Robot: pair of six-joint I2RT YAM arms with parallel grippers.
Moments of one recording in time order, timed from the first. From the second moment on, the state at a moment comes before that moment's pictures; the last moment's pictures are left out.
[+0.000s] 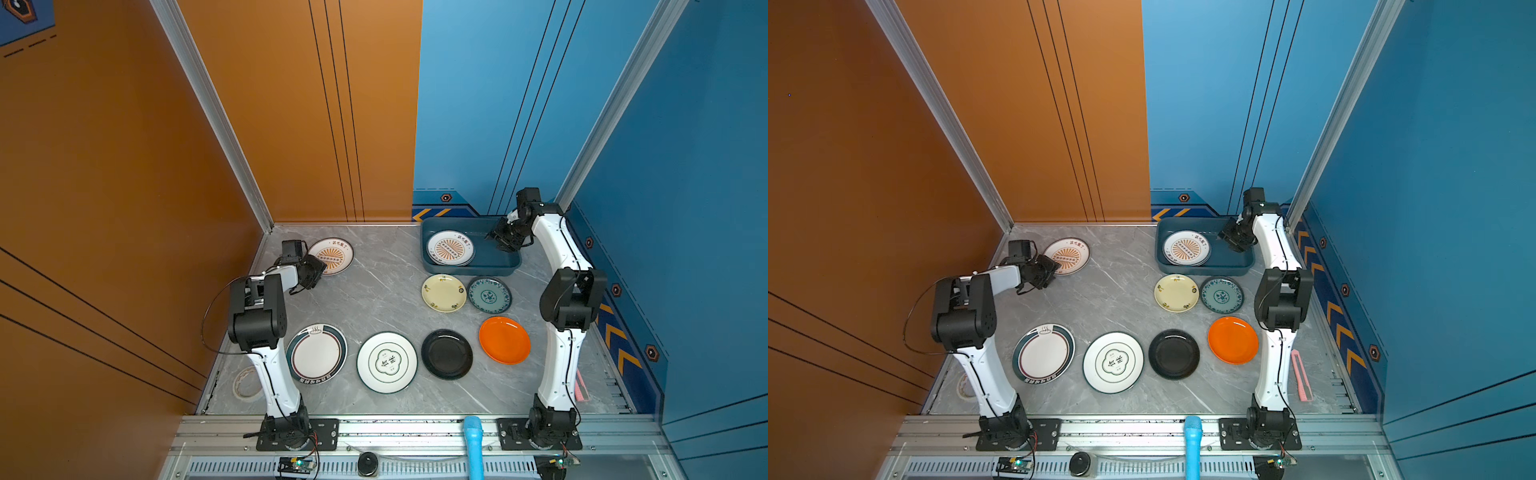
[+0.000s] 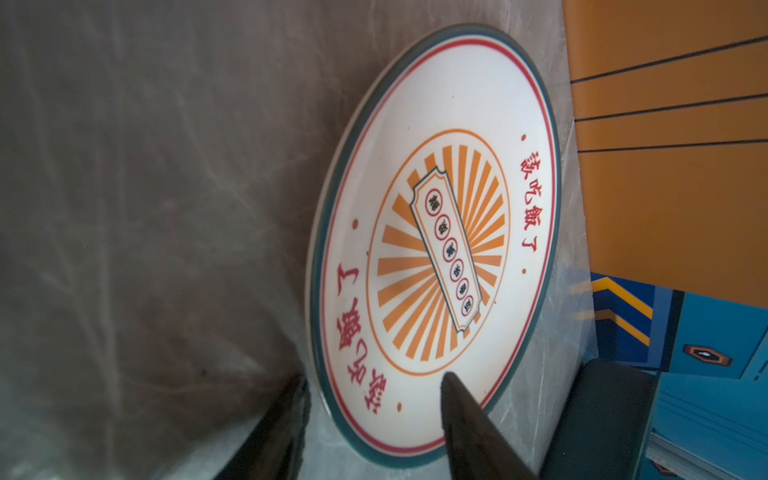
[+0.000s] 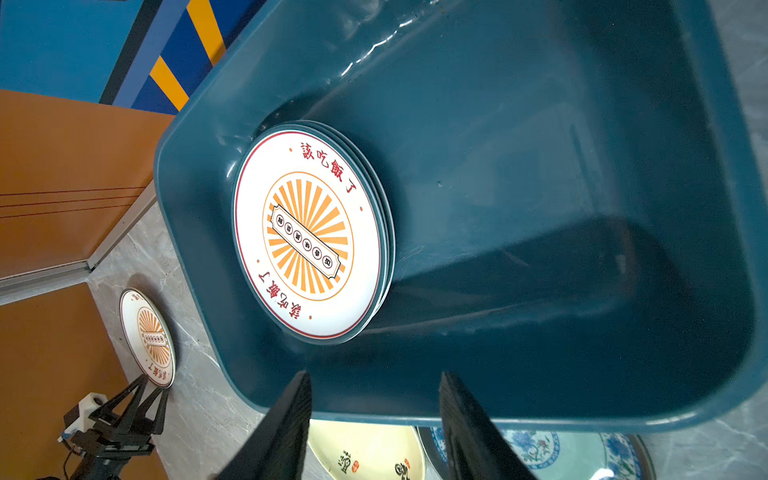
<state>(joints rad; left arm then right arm) 0.15 2.03 1.25 -0.10 0.30 -0.93 -0.04 2.24 2.20 -1.09 -0.34 0.54</state>
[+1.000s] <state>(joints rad) 0.16 2.07 1.22 0.10 0.38 -1.02 -0.06 2.24 2.20 -1.09 -0.34 0.54</state>
